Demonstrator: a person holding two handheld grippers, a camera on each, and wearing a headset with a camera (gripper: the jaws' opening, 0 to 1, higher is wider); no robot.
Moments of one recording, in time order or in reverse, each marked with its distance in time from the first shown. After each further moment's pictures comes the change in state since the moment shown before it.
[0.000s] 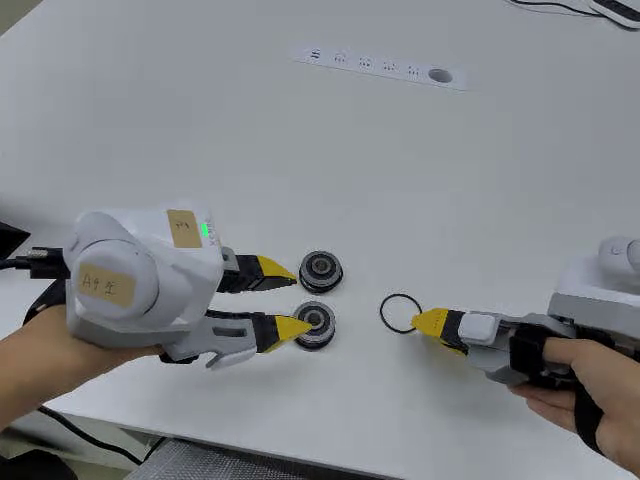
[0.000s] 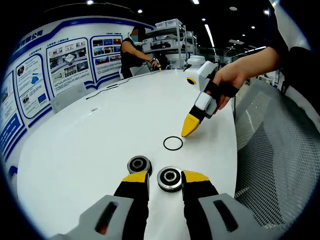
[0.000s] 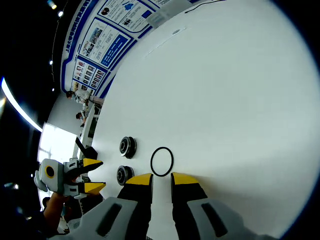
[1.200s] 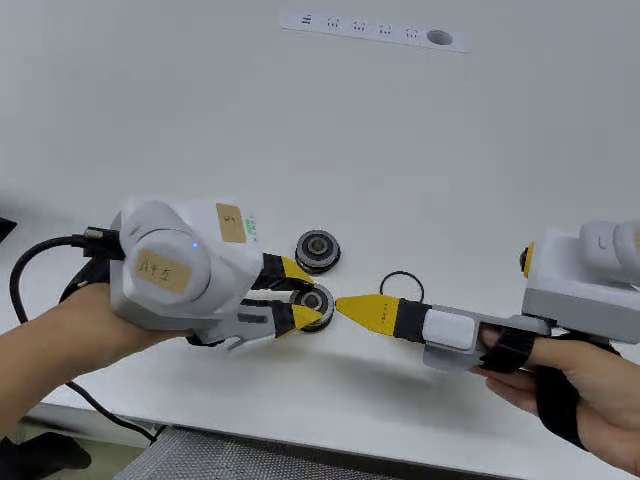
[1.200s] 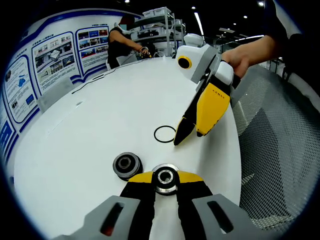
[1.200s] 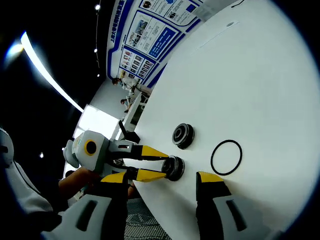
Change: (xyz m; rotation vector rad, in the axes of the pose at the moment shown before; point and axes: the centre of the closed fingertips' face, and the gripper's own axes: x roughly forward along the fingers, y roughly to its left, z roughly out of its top) left arm 0.030 -0.008 -0.018 0.055 0.109 -0.089; right arm 0.013 0.074 -0.024 -0.154 0.037 0.411
